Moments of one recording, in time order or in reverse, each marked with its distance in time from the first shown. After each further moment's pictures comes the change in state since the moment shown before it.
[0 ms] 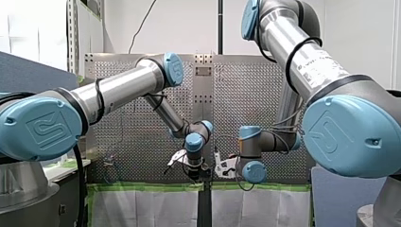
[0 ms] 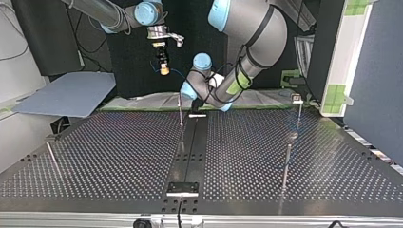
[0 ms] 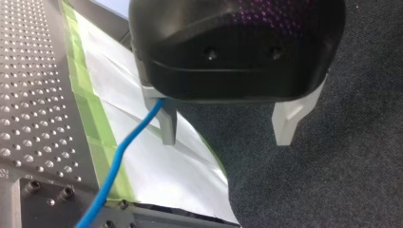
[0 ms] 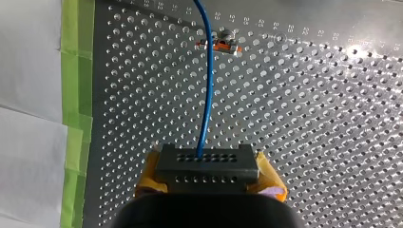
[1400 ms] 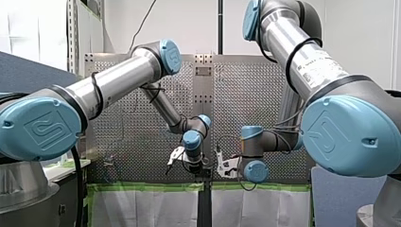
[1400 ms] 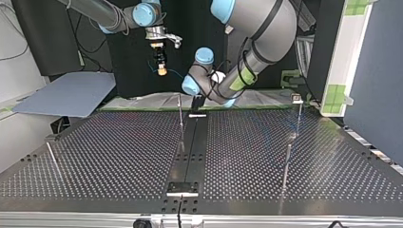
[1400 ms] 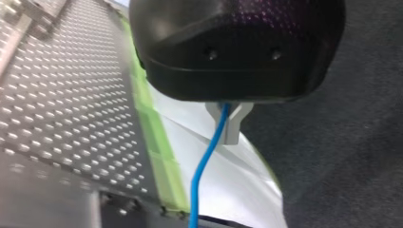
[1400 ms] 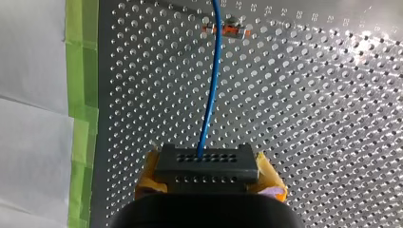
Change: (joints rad) left arm -0.008 0.112 -0.152 0.187 0.006 -0.099; right arm -0.021 0.000 0.000 0.014 0.001 0.016
